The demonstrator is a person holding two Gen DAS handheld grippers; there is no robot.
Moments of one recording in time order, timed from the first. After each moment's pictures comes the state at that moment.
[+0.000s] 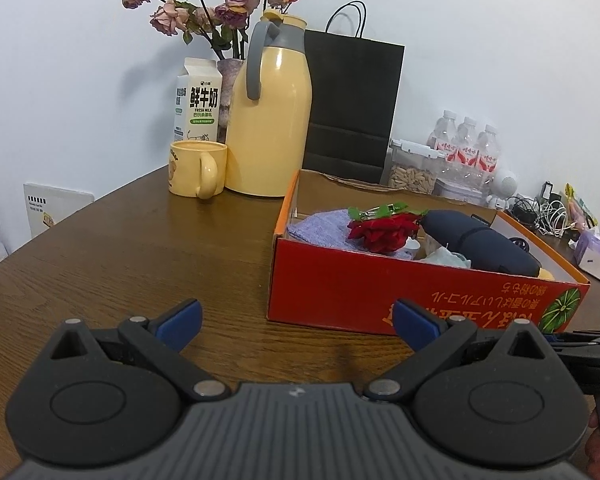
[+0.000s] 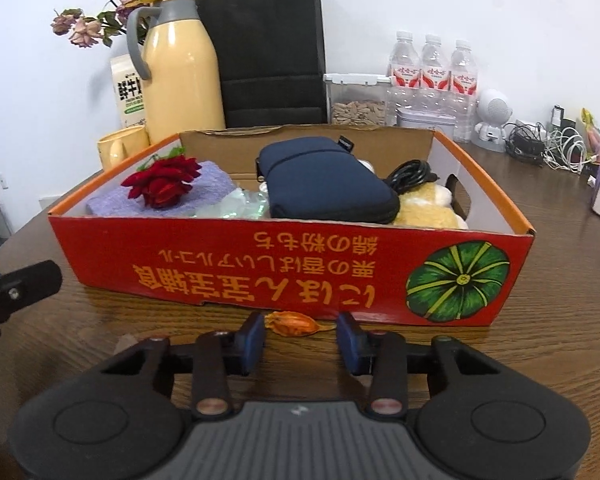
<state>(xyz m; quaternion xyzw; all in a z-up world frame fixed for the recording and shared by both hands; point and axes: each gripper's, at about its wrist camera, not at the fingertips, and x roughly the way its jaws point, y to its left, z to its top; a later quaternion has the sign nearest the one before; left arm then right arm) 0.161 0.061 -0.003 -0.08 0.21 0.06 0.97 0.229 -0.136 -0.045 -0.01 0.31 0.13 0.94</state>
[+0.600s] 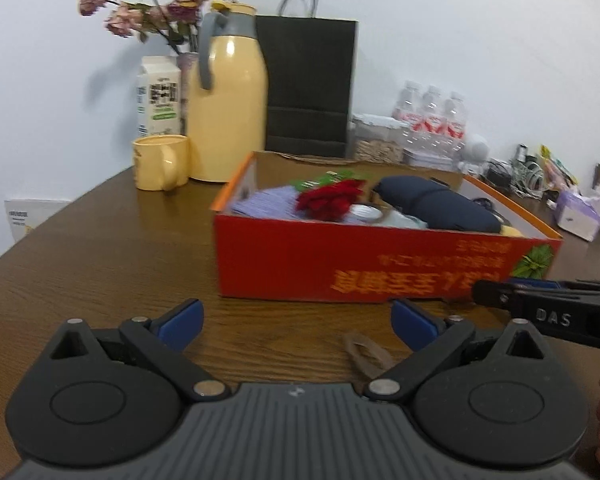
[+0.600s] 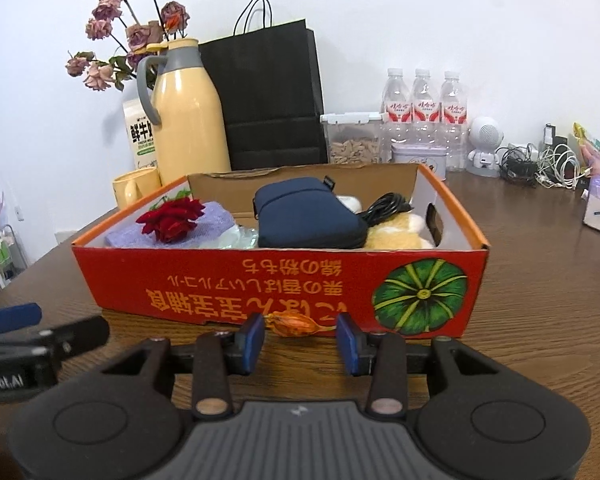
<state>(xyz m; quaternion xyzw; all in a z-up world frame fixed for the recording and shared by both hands) 0.157 0.022 -0.007 -0.04 0.24 0.02 0.97 0.206 -0.166 -0.034 0.02 0.25 0.14 0.96</state>
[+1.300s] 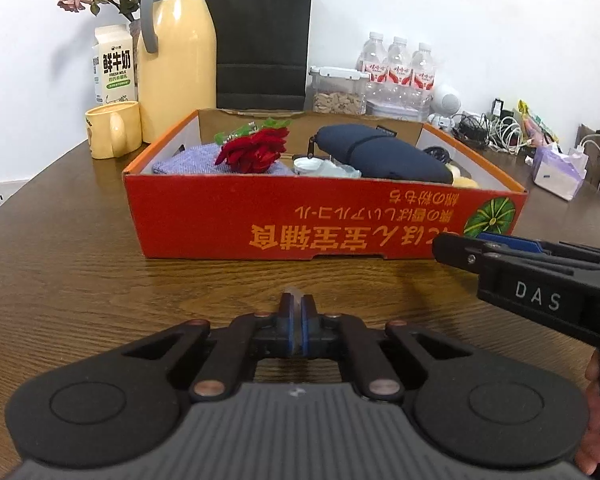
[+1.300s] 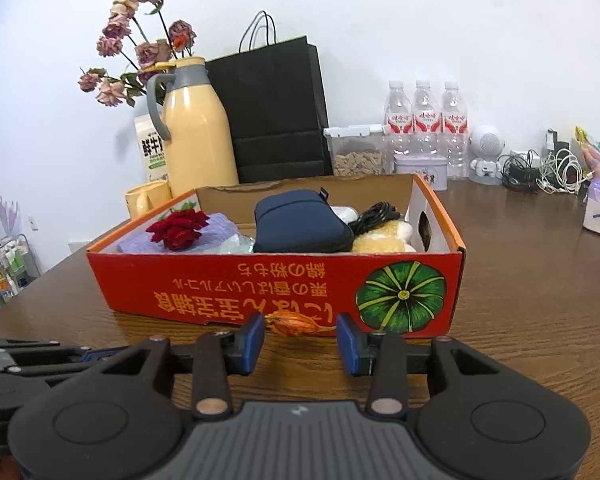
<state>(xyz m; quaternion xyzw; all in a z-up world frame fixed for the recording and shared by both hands) 0.168 -0.020 -0.015 -0.03 0.30 -0.01 0.95 0.192 -0.184 -0.031 0.03 0.23 0.16 0.96</state>
